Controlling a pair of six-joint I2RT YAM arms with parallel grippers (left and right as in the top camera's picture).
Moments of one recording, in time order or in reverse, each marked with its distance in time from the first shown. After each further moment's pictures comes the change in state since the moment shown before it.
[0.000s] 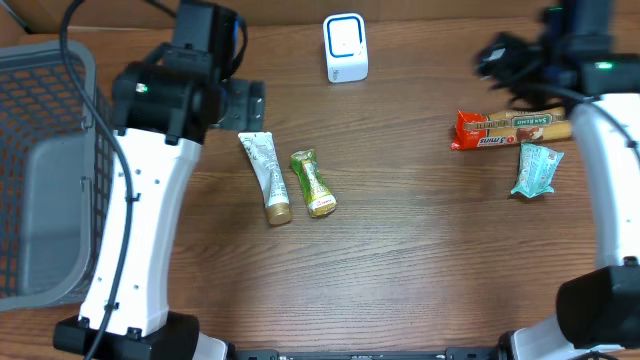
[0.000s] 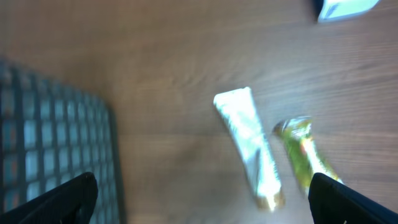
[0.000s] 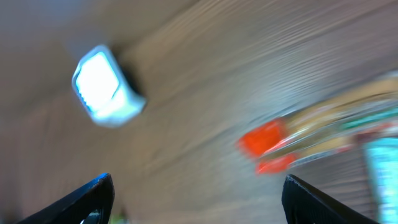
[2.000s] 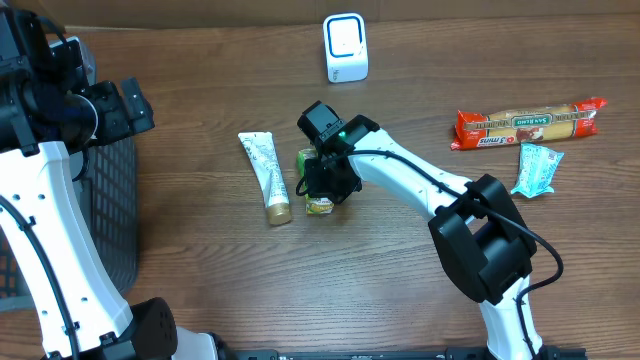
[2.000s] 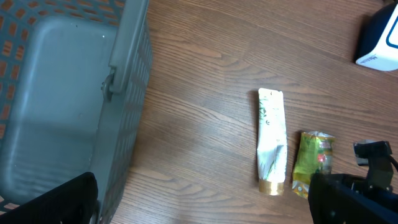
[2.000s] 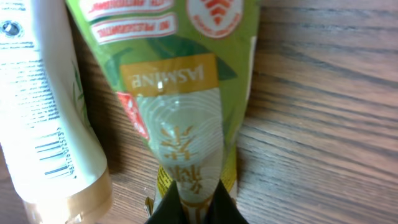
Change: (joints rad) left arm 0.505 0.003 0.178 -0.192 0.323 0.017; right arm 0.666 0.433 -0.054 0.032 0.006 0.128
